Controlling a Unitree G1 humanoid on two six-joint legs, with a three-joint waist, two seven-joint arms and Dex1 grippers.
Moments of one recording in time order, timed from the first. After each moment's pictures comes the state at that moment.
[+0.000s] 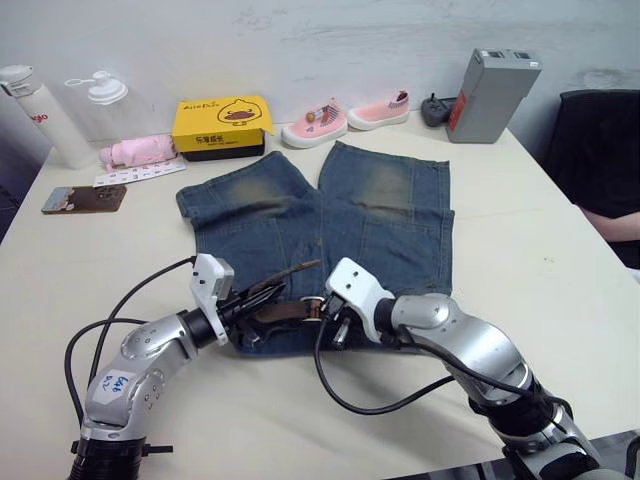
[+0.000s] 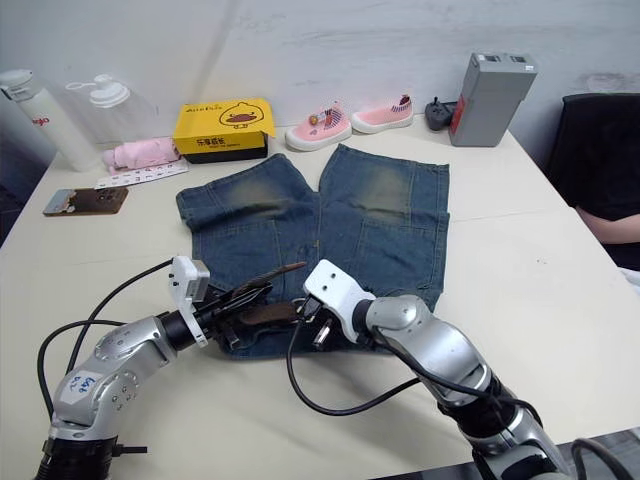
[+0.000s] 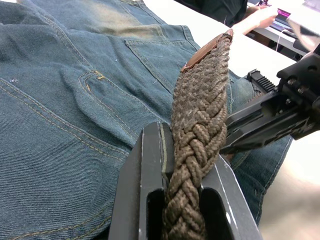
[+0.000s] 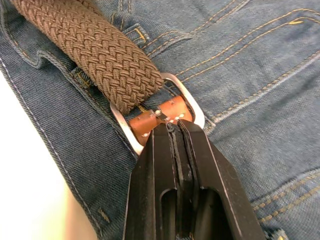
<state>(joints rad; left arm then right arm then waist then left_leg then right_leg) -0.07 0.46 0.10 -0.38 -0.56 0.58 -0.60 -0.51 -0.40 0.47 -0.52 0.23 1.13 0.49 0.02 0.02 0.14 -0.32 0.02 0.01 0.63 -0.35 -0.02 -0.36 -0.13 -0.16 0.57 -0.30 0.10</state>
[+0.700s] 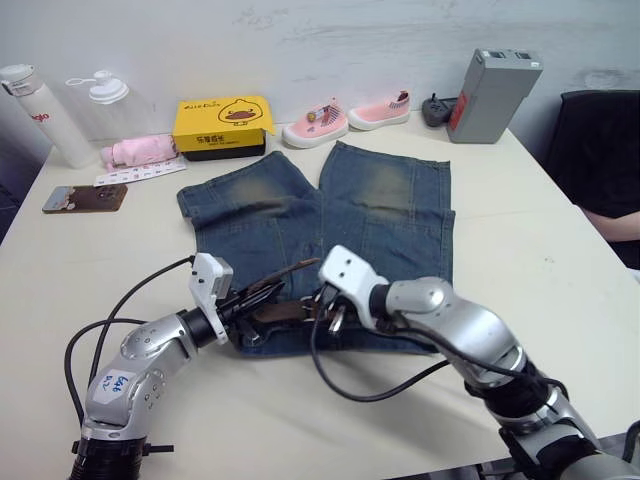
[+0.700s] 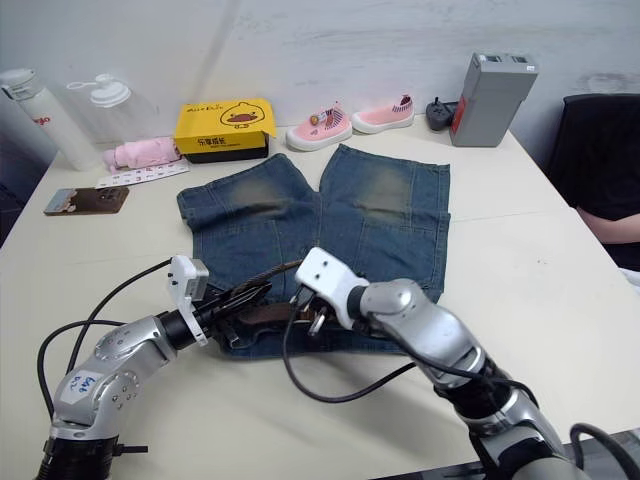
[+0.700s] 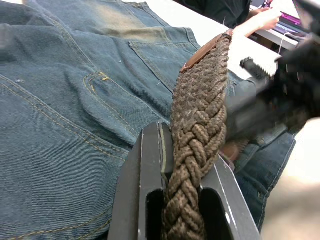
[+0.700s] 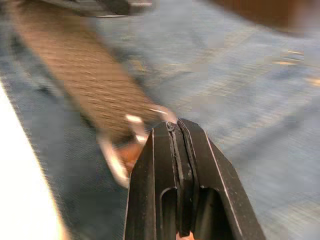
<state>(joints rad) -0.07 0.45 0.11 -0.38 -0.56 0.58 -0.59 -0.59 -0.43 0.46 -0.47 0.23 1.09 0.54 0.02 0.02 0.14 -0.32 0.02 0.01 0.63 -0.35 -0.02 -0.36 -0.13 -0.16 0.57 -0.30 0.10</state>
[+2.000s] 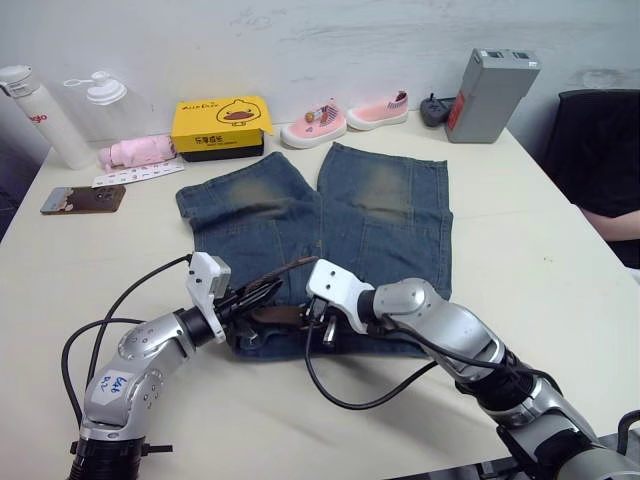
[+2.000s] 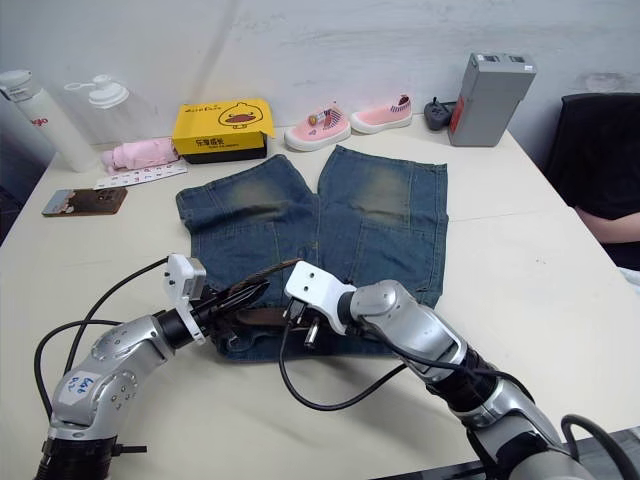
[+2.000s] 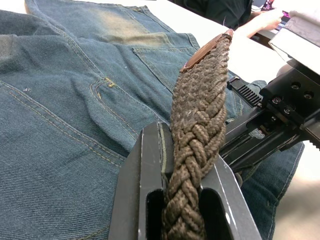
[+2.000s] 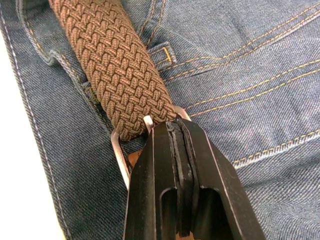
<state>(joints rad) -0.07 0.46 0.12 -0.37 -0.55 0.56 -0.60 -0.62 -0.42 0.58 -0.35 0.17 0.98 0.65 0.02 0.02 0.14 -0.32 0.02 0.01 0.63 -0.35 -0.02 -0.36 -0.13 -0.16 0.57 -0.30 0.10</state>
